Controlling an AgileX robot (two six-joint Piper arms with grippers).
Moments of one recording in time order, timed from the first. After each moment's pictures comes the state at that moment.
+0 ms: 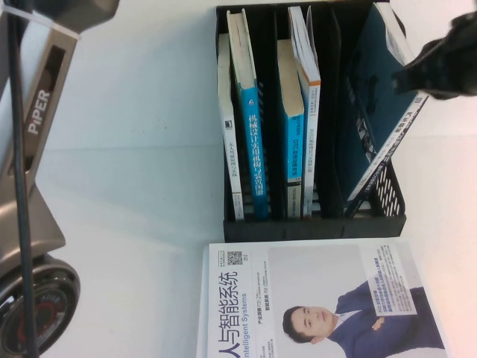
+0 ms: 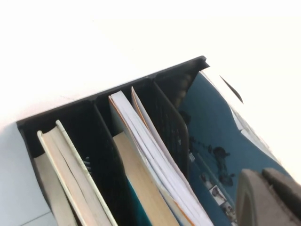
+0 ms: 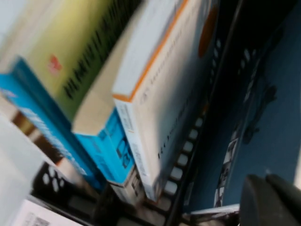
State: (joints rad) right arm 0.32 1.50 -1.40 0.17 0.67 -0.15; left arm -0.66 2.07 -2.82 0.06 1.30 -0.24
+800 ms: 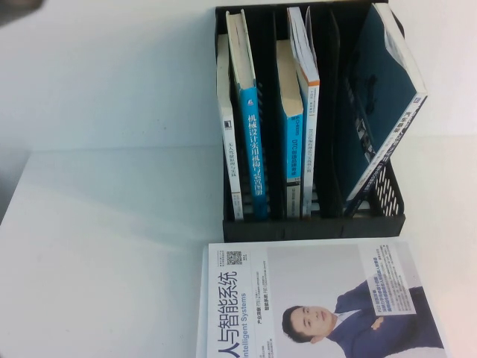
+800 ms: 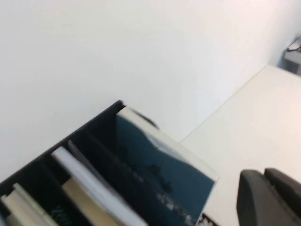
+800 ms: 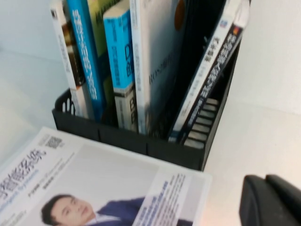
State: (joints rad) right arm 0.32 0.42 -0.48 0.11 0.48 -0.13; left arm -0.85 1.90 -2.77 0.08 1.30 -0.05
